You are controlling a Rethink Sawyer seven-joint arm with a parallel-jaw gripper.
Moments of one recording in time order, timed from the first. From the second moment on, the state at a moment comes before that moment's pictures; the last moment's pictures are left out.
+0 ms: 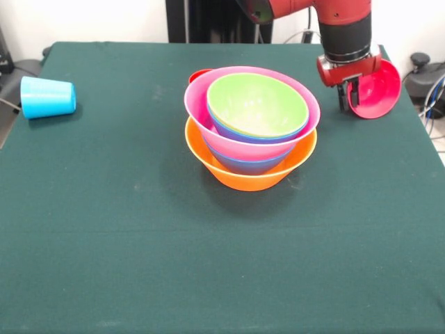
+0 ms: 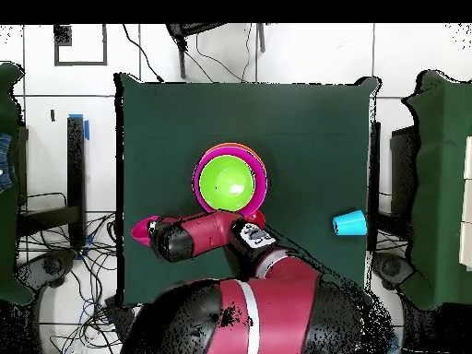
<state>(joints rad) -0.28 -0.42 0.37 1.89 -0.37 0.12 1.91</state>
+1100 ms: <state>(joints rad) 0.18 -0.74 0.04 2.07 -0.27 0.12 2.00</state>
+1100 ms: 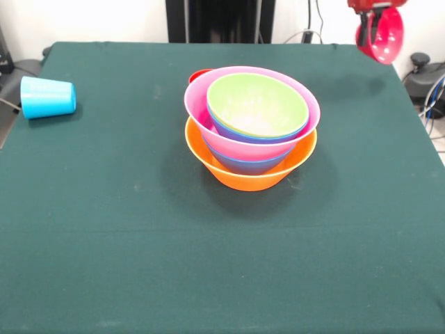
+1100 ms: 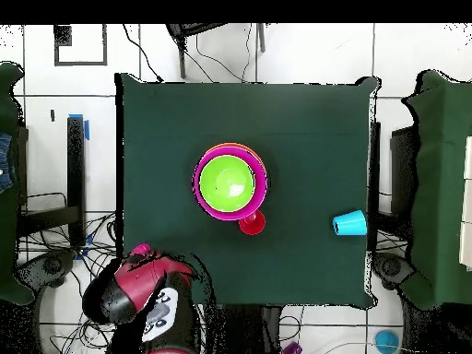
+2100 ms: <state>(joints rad) -0.16 -0.92 0.15 2.27 -0.28 0.11 2.02</state>
